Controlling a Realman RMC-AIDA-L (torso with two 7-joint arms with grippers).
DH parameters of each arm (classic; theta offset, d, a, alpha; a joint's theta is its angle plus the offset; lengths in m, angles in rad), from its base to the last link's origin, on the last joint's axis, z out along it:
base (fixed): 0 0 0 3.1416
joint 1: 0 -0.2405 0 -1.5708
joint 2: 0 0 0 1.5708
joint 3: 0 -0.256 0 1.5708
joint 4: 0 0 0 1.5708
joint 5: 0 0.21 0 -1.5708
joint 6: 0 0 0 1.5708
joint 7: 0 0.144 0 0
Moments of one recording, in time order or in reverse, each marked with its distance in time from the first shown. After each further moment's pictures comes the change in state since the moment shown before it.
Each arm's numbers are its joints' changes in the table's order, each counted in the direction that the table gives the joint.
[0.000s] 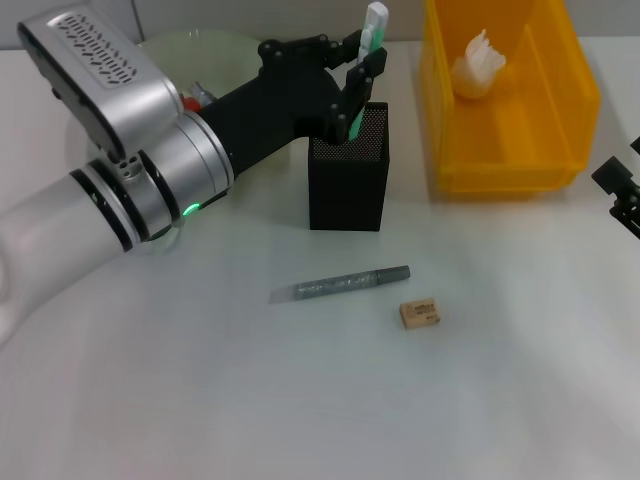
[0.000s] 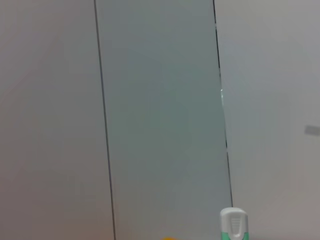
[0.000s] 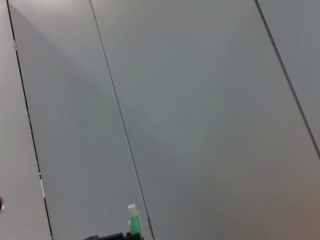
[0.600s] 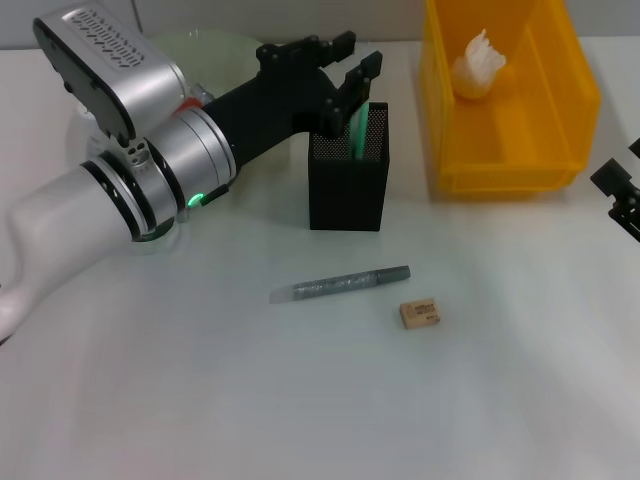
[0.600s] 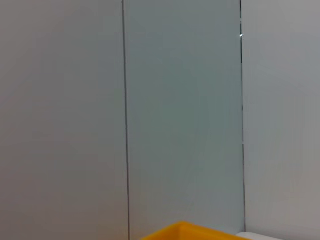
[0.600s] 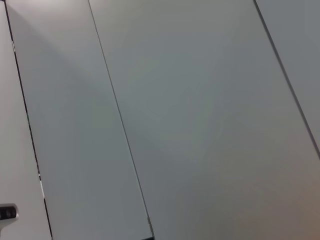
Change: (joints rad) left arm 0.080 -0.001 0.005 -0.125 -0.081 -0.005 -0.001; right arm 0.001 0.000 0.000 0.010 0.000 0.000 0.000
